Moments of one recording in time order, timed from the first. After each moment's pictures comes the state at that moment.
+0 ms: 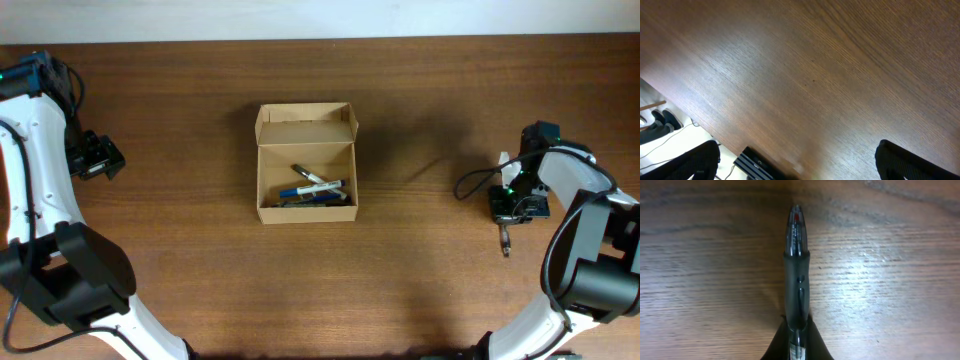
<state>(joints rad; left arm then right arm) 0.36 1.98 1.96 -1.61 -0.30 -0.30 -0.31 1.93 1.20 -0.92 0.06 -0.25</state>
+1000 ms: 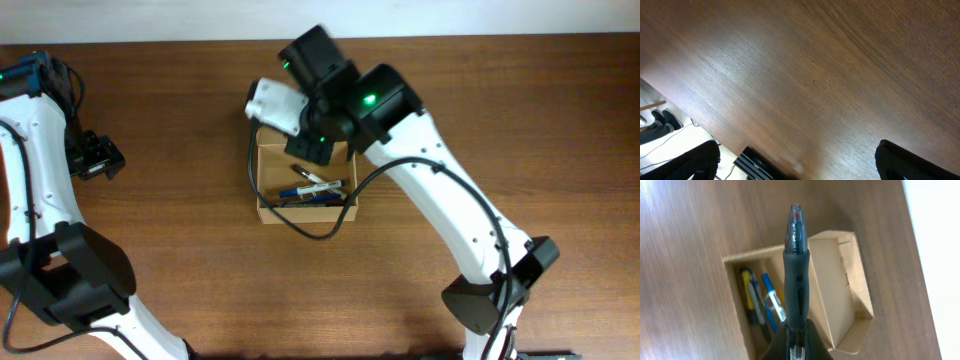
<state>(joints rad) 0.36 1.98 1.96 -1.61 -0.30 -0.30 0.68 2.00 2.25 -1.29 -0.10 -0.66</state>
